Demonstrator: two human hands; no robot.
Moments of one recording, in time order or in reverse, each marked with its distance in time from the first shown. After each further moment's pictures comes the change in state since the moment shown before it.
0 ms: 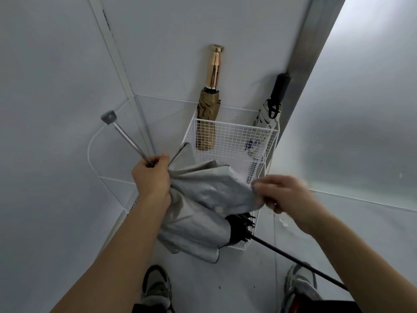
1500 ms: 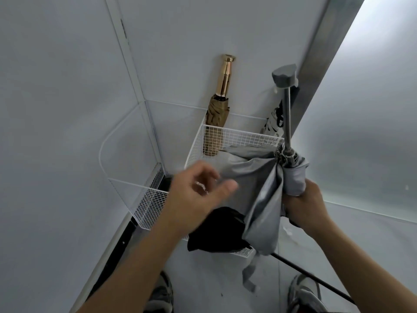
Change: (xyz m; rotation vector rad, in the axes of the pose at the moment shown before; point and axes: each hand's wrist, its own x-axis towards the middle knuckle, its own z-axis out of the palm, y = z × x) left_hand -0.064 0.024 -0.033 0.263 -0.784 0.530; right_hand 0.005 0.002 0.006 -0.002 0.328 -0.264
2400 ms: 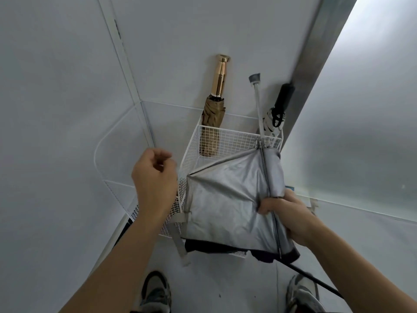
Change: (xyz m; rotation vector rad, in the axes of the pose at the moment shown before) left_hand 0.030 -0.017 -0.015 0.113 0.579 -0.140; right_hand -0.007 0.002 0.007 0.161 -0.254 0.382
